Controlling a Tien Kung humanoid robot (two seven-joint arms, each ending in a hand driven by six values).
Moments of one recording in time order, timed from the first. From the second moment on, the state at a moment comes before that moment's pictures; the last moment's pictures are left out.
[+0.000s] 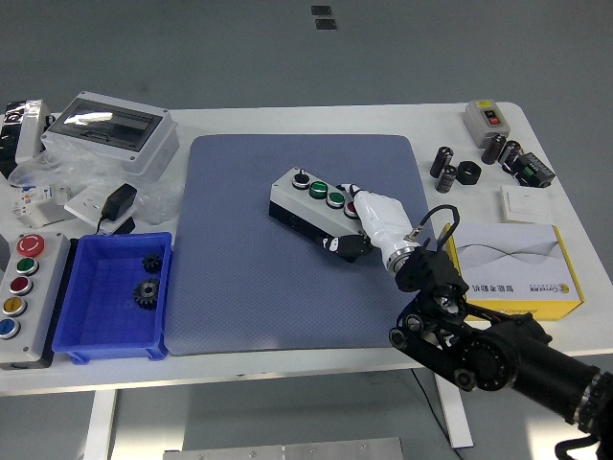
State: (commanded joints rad) left arm -0.08 0.10 -1.53 -0.18 1.66 0.03 0.26; right arm 0.57 -0.13 0.55 1.06 -1.86 -0.47 -0.37
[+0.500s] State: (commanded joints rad) left arm -0.08 0.10 -1.54 -0.18 1.66 0.03 0.26; right arm 0.56 -0.33 0.57 1.31 -1.69 -0.30 -0.05
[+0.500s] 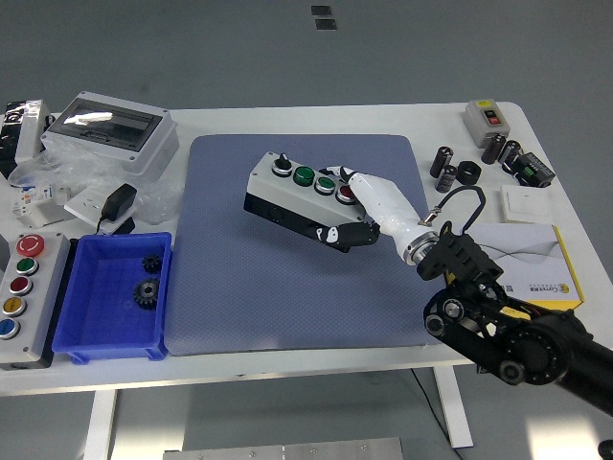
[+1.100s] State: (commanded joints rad) left arm -0.09 0.10 -1.55 -0.18 1.68 0.03 0.26; right arm 0.56 -0.34 0.44 1.22 -1.91 -0.42 0.16
